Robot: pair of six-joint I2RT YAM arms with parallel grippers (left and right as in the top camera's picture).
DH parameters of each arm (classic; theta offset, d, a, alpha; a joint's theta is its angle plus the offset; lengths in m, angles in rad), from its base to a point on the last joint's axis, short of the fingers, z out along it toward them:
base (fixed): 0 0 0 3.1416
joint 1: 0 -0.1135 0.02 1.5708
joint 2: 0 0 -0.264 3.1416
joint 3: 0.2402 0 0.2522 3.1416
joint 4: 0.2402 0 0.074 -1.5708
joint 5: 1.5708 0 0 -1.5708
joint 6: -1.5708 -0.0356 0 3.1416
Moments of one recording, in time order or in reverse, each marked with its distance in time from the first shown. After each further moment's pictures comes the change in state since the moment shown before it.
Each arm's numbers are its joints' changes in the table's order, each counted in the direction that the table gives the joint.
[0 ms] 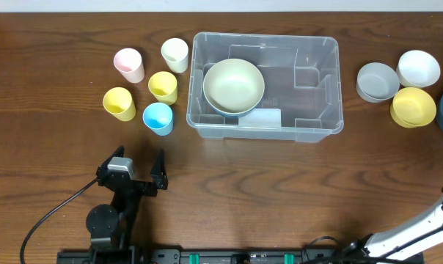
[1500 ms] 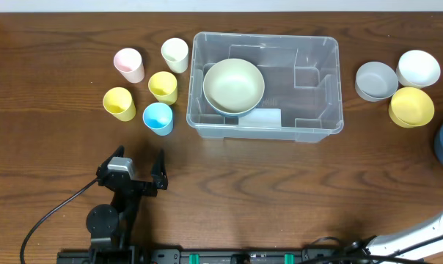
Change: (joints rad) left arm 0.000 0.000 0.000 0.000 0.000 0.000; right arm 0.128 -0.040 -0.318 -0.110 -0.041 -0.164
